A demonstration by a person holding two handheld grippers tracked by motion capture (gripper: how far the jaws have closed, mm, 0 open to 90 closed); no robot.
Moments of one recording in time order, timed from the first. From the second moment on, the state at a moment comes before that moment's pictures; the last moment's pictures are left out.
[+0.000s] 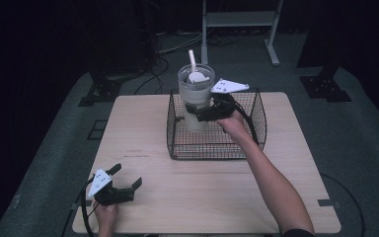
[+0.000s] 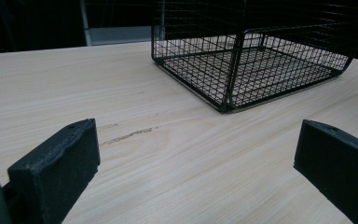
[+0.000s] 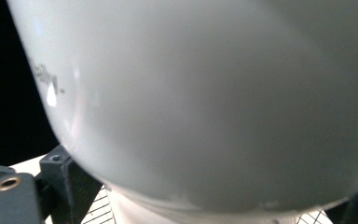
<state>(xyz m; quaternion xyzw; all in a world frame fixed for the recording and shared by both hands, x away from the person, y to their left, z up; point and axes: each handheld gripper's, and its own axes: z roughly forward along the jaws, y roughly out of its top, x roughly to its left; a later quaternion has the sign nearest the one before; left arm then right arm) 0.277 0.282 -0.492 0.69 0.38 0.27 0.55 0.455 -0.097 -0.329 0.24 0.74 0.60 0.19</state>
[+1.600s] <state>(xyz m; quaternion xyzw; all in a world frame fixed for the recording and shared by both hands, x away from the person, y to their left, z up) 0.277 0.284 -0.492 0.69 0.38 0.27 0.56 0.514 -0.076 -0.379 0.25 0.78 0.55 0.15</state>
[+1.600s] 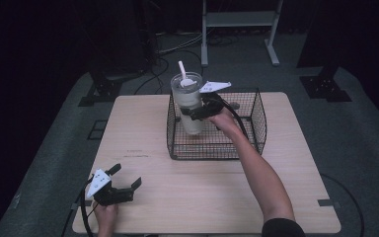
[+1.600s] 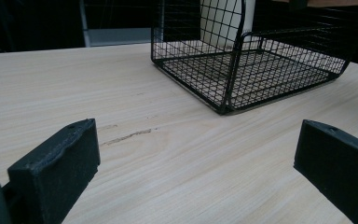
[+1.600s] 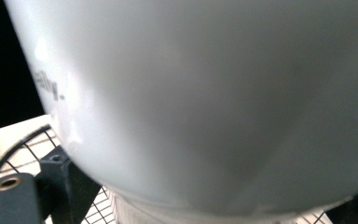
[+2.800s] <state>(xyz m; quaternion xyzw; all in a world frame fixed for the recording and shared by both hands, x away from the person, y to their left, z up) 0.277 0.283 -0.492 0.69 0.38 0.27 0.56 0.521 -0.082 -0.418 0.23 0.81 0.52 0.13</state>
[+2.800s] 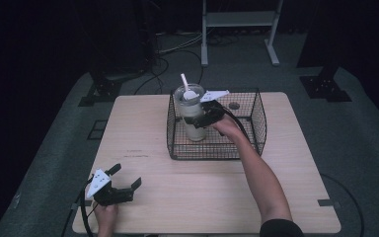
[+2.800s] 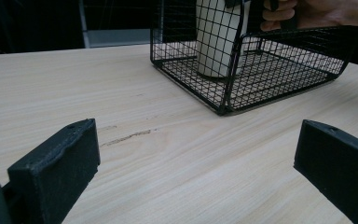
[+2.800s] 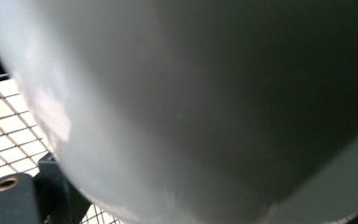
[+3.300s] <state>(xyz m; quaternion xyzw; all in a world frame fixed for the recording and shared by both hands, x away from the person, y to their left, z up) 0.276 0.283 -0.492 0.69 0.38 0.27 0.56 0.518 -0.091 -0.423 0.22 0.81 0.53 0.13</state>
